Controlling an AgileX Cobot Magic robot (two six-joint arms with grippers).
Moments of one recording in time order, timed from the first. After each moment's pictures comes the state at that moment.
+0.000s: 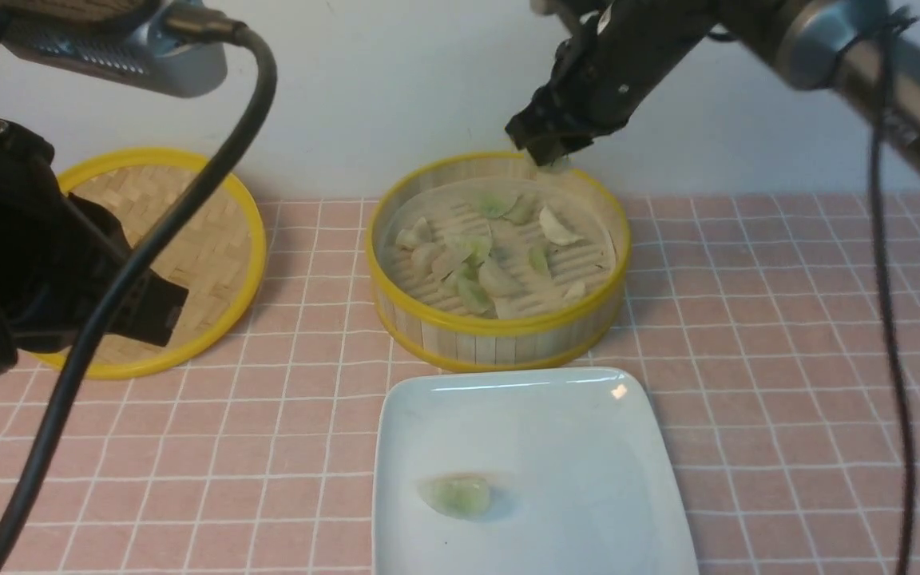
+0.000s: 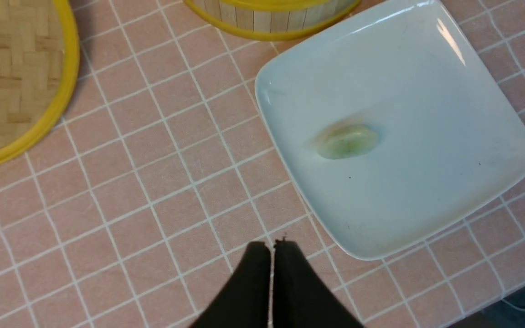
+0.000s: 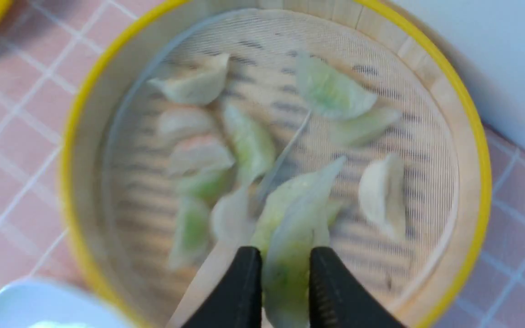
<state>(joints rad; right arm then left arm) 0.41 2.15 -2.23 0.18 1.25 -0.23 -0.49 1.09 -1.32 -0.02 1.26 -0.10</state>
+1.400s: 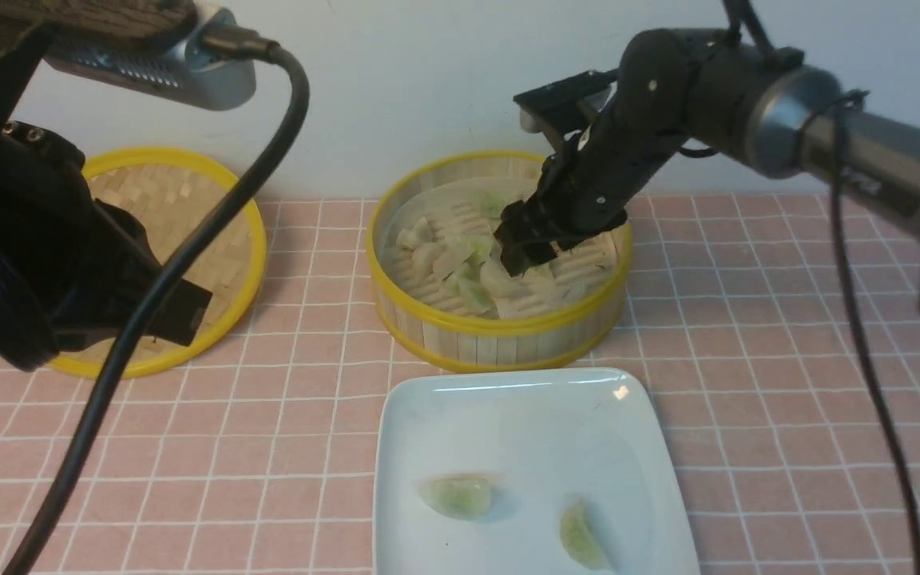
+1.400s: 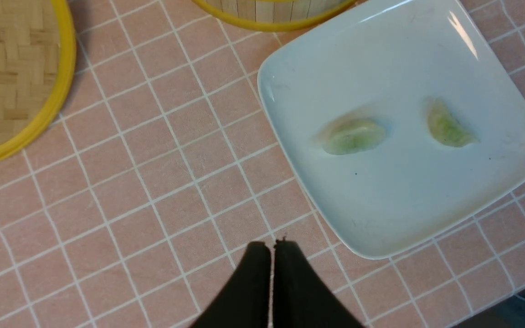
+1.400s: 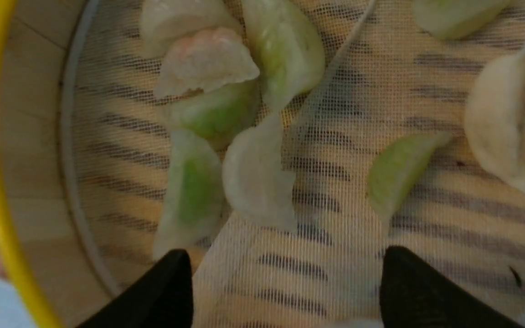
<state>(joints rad) 0.43 2.30 -2.07 0.22 1.05 -0.25 -0.49 1.13 -1.32 -0.02 1.25 -0.09</state>
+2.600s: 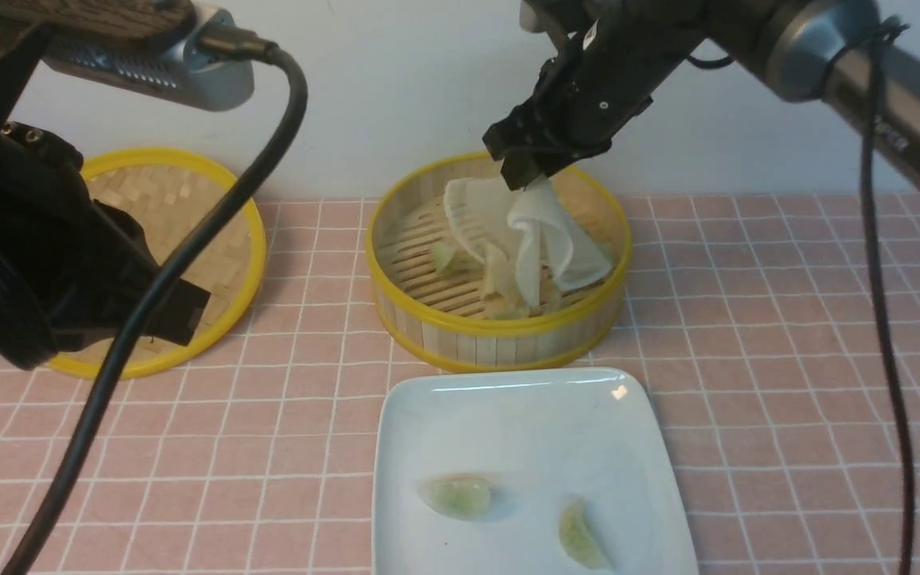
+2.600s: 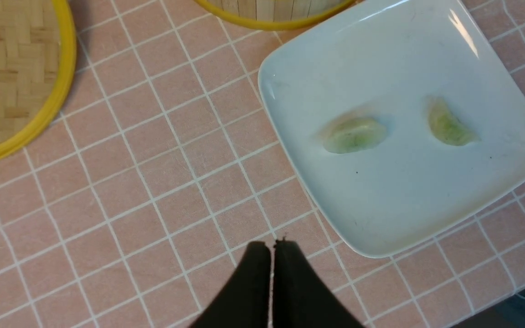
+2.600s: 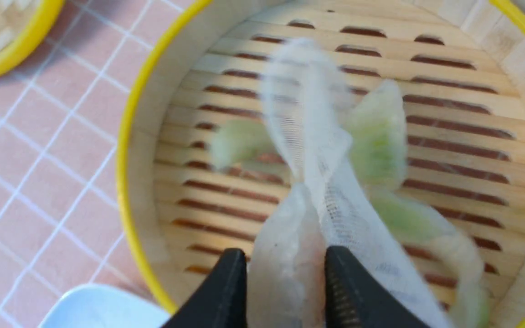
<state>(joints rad) 0.42 2.24 -2.27 0.25 1.25 -0.17 -0.49 1.13 -1.32 -0.02 1.25 -0.09</state>
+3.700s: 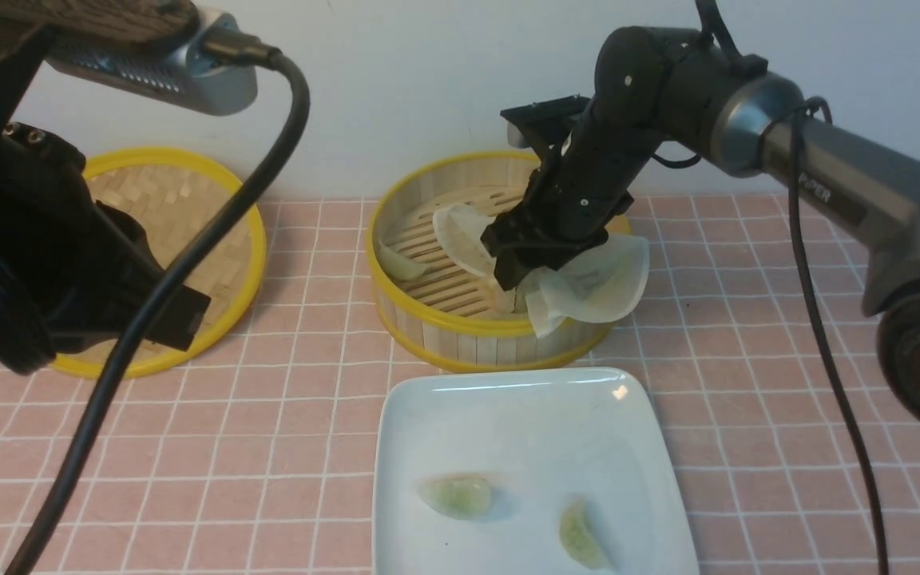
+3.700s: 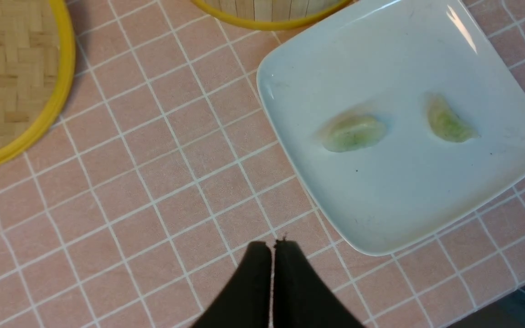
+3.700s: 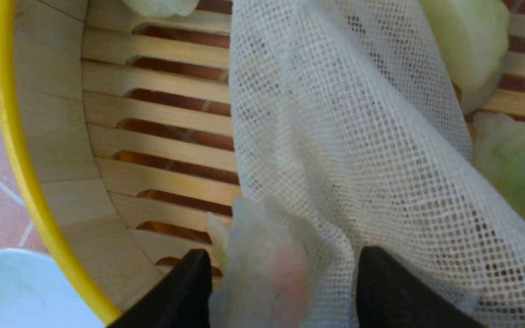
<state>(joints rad) 0.43 2.35 -2.18 0.26 1.22 -0.18 -0.49 1.13 -1.32 -0.02 1.25 -0.07</state>
